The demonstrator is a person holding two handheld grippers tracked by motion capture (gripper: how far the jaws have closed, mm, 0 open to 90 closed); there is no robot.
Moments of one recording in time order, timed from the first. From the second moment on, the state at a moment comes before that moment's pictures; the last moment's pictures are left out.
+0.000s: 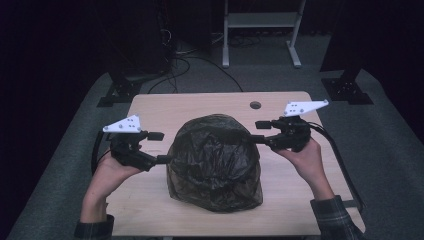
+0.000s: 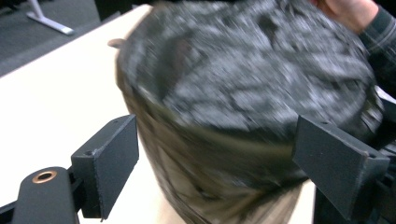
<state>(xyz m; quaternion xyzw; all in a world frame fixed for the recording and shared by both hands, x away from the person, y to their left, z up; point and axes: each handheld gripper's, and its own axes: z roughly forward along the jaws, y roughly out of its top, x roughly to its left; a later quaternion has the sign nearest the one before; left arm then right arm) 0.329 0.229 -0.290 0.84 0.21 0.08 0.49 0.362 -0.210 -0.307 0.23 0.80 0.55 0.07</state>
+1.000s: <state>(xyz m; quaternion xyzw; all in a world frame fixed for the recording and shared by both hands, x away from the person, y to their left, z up) 0.399 0.197 -0.302 0.84 0.22 0.08 0.50 0.400 -0.195 -0.315 0.26 0.80 0.54 0.08</state>
